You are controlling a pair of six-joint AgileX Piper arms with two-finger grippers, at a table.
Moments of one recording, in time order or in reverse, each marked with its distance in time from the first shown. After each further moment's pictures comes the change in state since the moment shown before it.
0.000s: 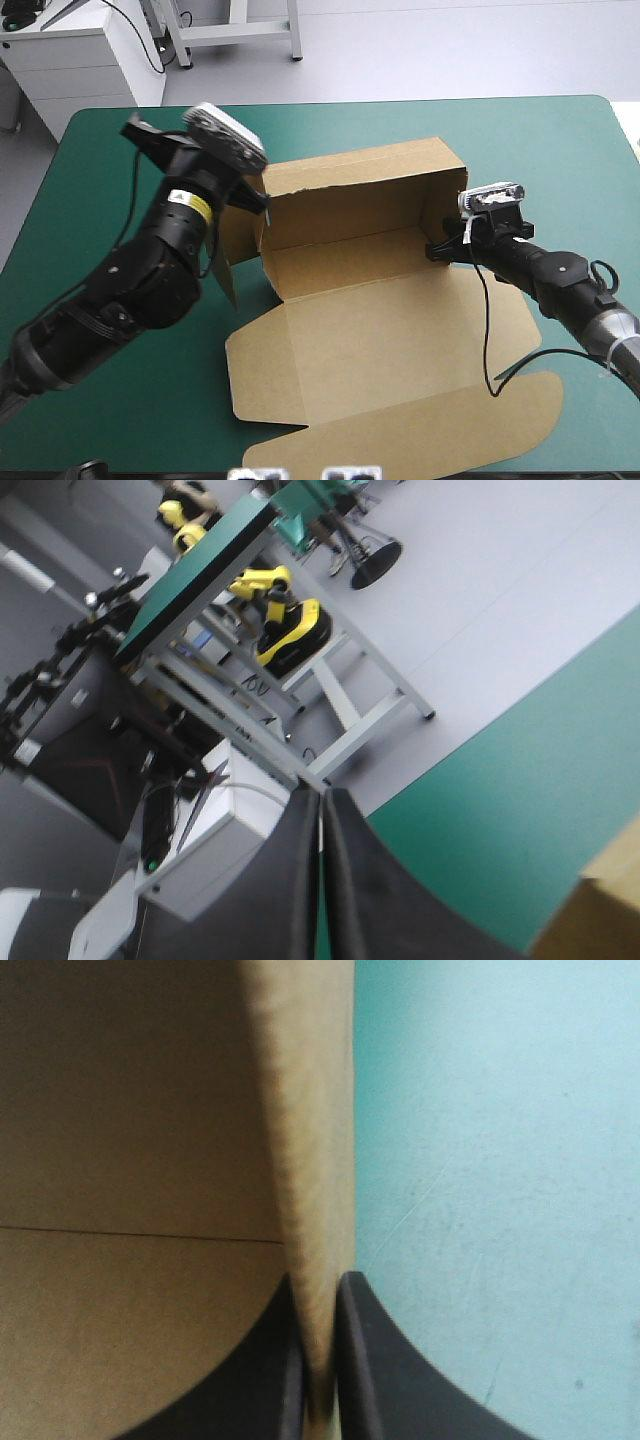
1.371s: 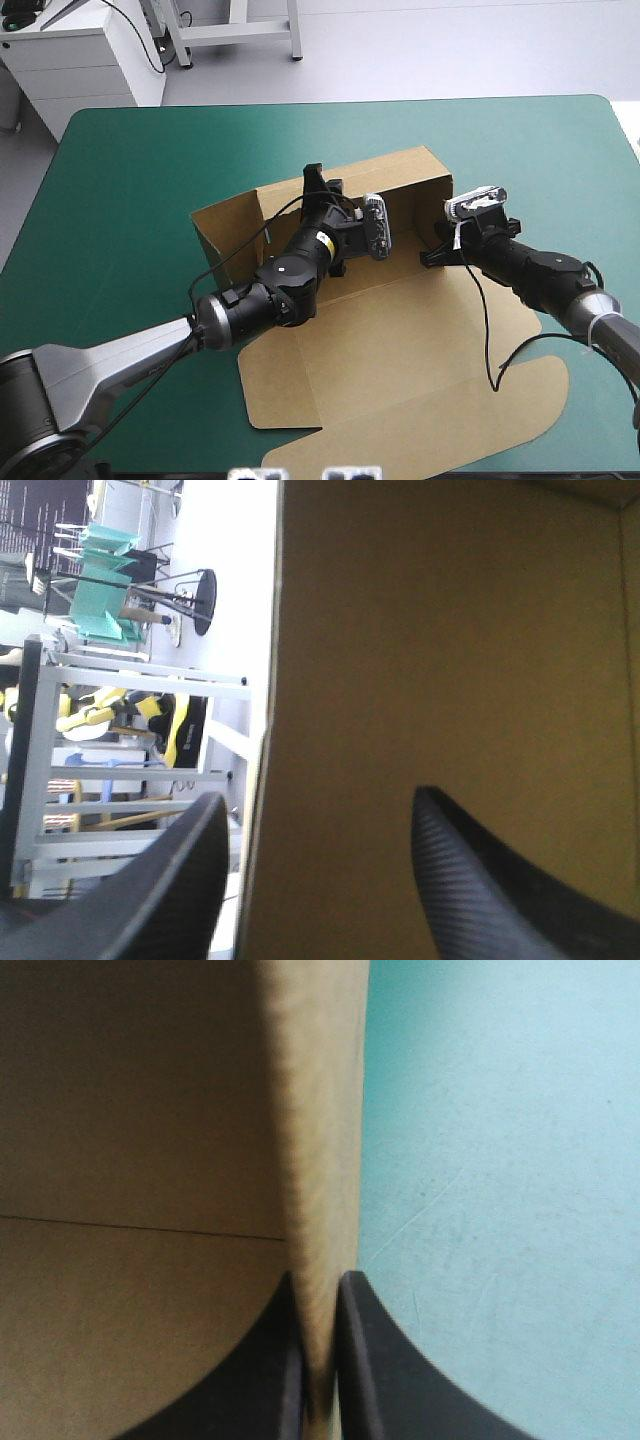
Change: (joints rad) left arm -0.084 0.401 0.073 0.039 -0.241 0.242; right arm -0.016 0.134 0.005 0.464 0.035 -0.604
